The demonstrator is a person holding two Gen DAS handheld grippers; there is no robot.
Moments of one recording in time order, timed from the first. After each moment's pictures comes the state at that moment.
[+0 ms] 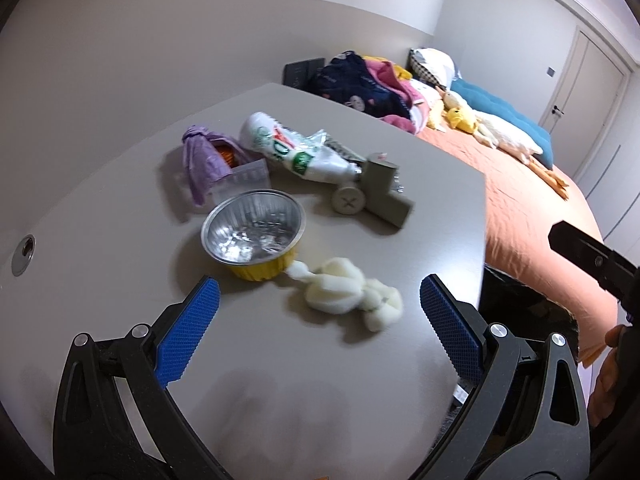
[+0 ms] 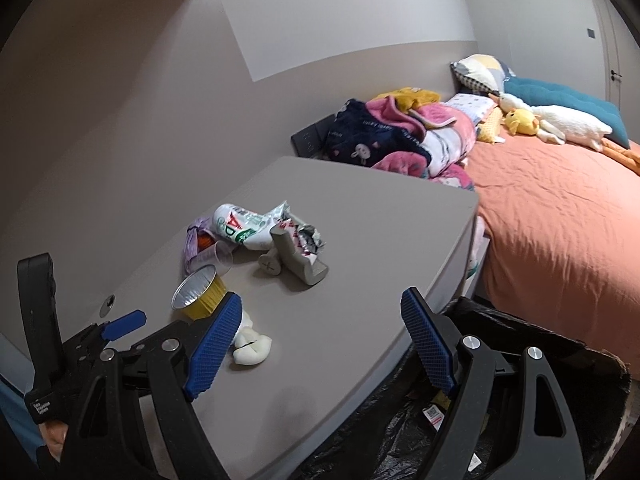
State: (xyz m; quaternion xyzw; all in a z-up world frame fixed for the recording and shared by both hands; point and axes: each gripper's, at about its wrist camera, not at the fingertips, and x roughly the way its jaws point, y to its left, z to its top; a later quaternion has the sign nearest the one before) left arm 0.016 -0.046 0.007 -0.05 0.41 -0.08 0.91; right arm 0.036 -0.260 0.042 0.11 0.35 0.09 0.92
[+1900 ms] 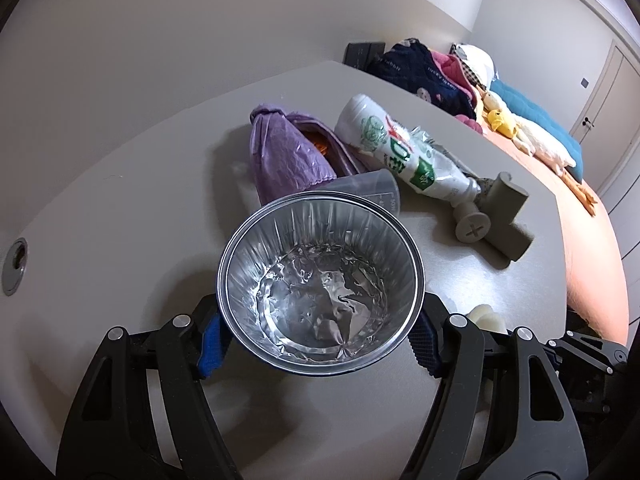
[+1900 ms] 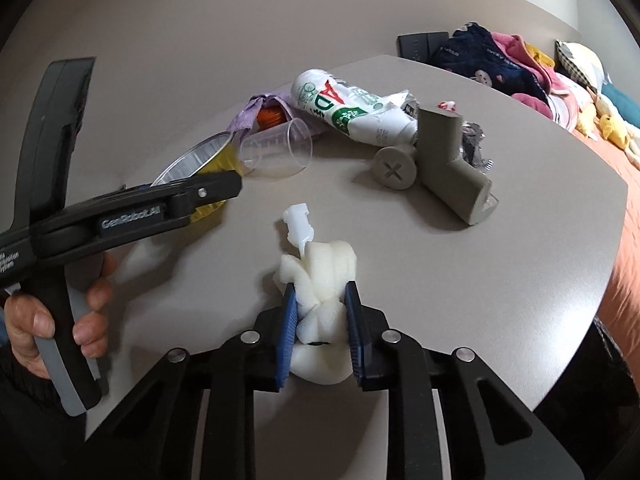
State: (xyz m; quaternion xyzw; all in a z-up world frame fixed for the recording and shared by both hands) left arm 0.078 0.025 -0.030 -0.06 0.43 -0.04 0.90; right arm 0.088 -0.144 -0.050 0.01 0.46 0.22 0.86
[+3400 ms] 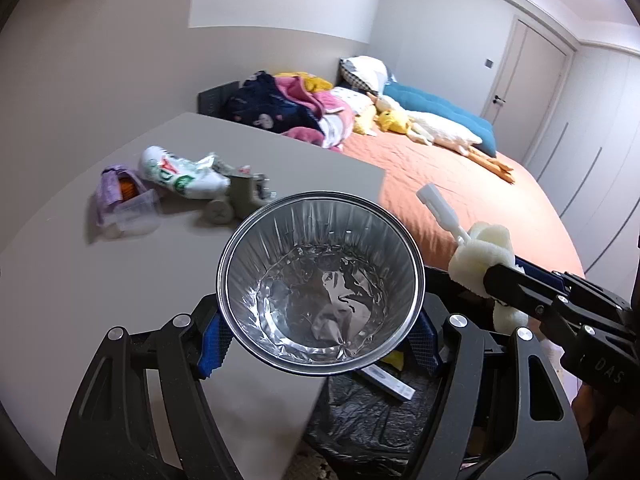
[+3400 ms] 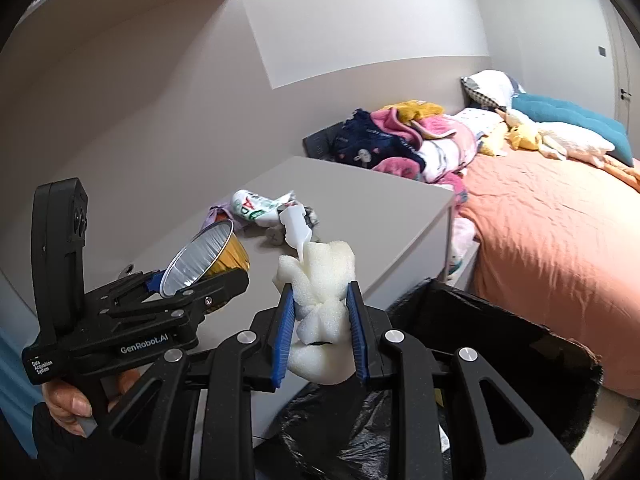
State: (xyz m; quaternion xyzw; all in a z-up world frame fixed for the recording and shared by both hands) left arm -0.030 -0.140 0.040 -0.03 0.37 -0.19 0.91; right arm -0.051 -0.306 0.064 0.09 0.33 0.12 0.93
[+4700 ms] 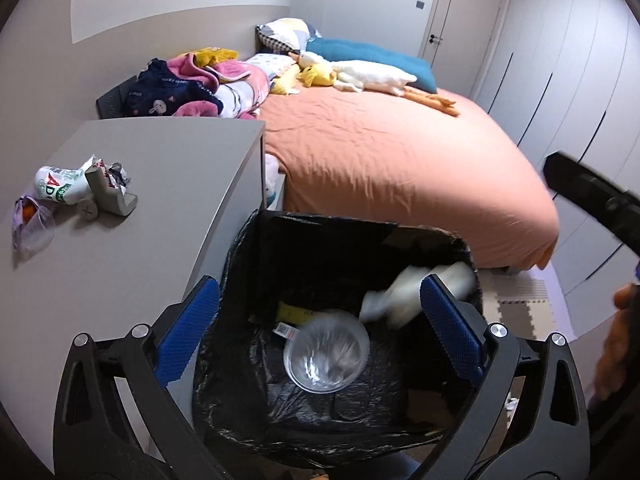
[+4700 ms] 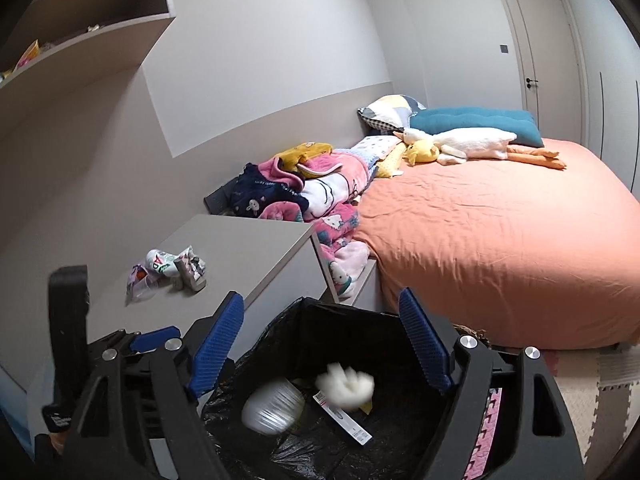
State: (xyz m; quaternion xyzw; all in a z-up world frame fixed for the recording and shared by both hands) left arm -0.066 -0.267 0.025 0.06 0.41 -0.29 0.87; right arm -0.135 -0.434 0.085 0.14 0.27 -0.04 0.95
